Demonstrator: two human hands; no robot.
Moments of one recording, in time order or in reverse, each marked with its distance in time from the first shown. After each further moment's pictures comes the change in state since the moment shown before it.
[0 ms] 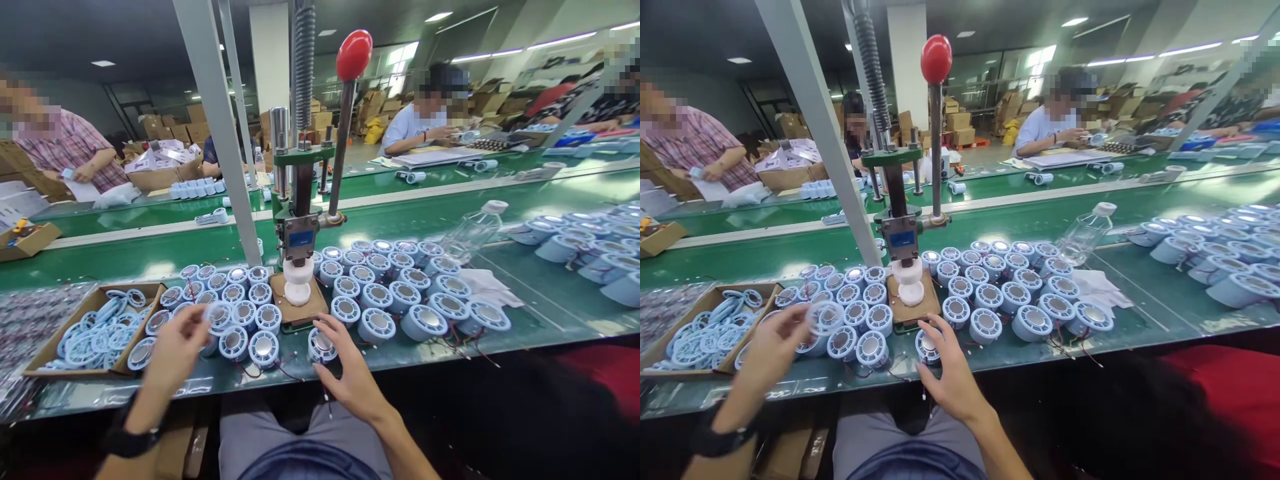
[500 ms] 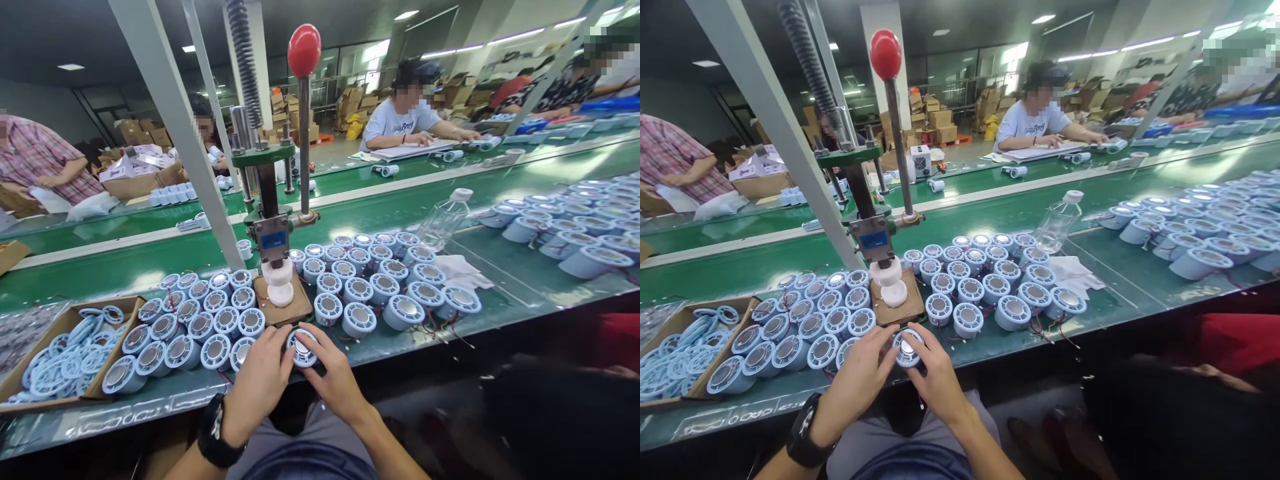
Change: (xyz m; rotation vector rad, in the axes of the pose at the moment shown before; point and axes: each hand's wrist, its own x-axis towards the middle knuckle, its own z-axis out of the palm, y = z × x) left_hand -0.037 0.069 0.121 -0.025 -0.369 0.374; right_hand -0.014 0.019 0.019 0.080 0.070 -0.006
